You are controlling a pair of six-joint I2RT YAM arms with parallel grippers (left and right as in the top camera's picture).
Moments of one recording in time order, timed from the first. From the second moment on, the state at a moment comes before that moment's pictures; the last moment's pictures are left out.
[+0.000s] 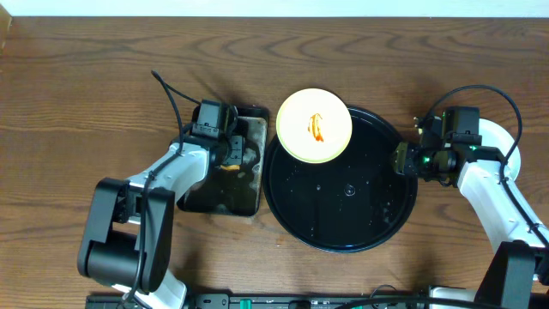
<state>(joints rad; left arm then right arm) -0.22 1.76 0.91 -0.26 0.04 -0.16 -0.08 1.51 0.87 -0.57 -0.30 0.13</state>
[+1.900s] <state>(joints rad) -0.22 1.69 0.89 -0.24 0.02 -0.18 -0.08 1.51 0.87 -0.59 -0.30 0.12</state>
